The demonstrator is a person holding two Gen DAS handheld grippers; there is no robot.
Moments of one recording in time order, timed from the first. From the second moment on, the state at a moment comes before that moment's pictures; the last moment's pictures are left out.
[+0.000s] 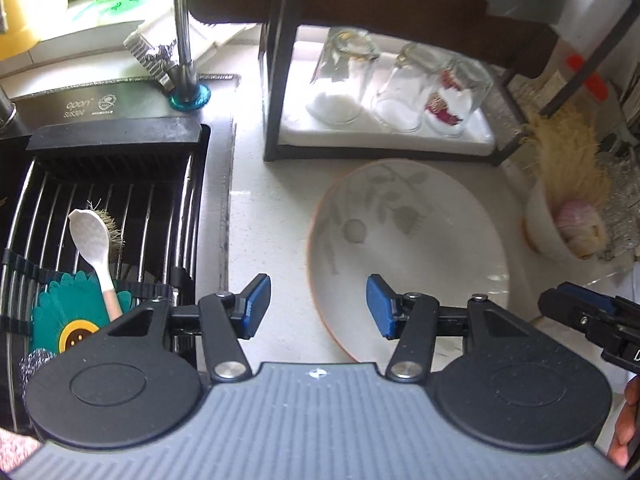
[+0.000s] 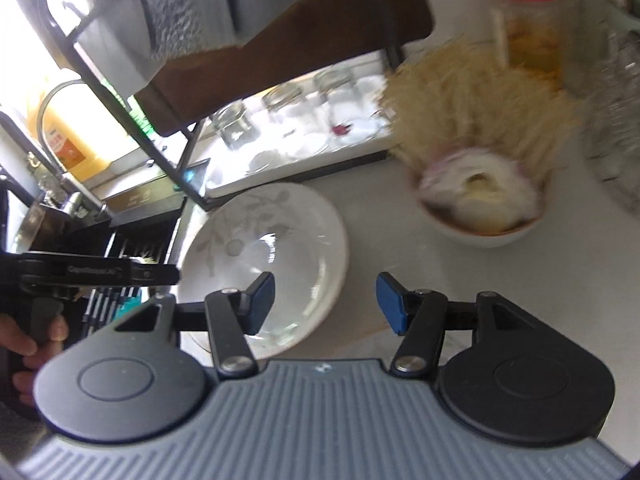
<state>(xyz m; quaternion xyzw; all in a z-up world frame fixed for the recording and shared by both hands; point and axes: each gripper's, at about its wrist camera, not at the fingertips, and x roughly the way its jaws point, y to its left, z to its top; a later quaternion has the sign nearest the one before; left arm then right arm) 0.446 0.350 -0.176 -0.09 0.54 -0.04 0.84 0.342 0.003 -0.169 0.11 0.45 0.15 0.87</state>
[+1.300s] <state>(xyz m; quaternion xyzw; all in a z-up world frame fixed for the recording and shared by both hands) 0.486 0.354 -0.196 -0.09 0.53 -0.10 0.84 0.378 0.025 -0.184 0.11 0.47 0.14 0.86</state>
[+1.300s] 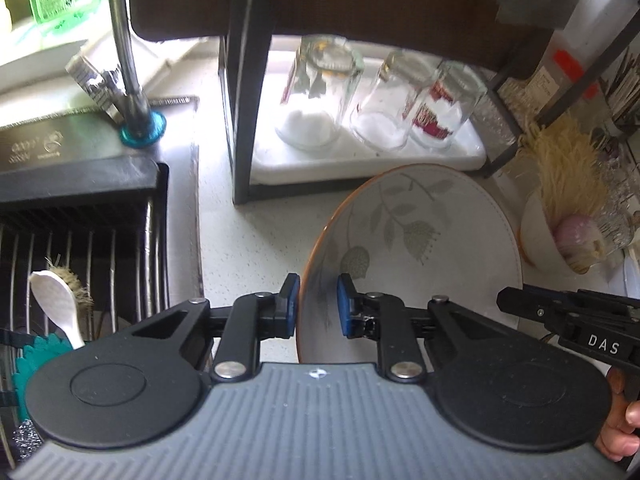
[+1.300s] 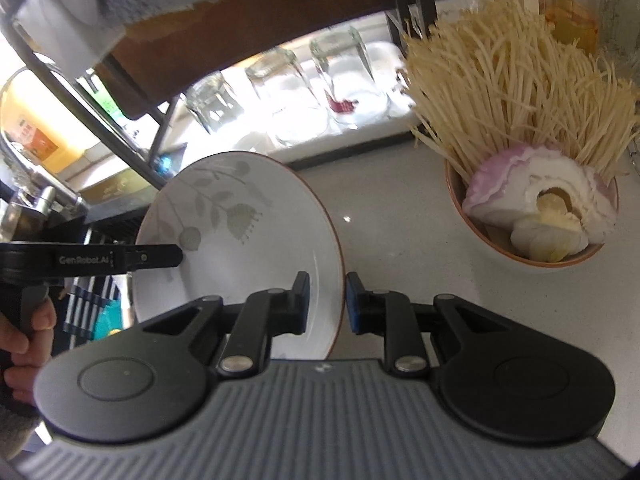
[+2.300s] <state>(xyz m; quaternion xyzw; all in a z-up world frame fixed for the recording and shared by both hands) 0.424 0.267 -0.100 -0.07 0.46 -0.20 0.86 0.272 -0.060 -0.109 0.16 0.38 0.08 0.91</state>
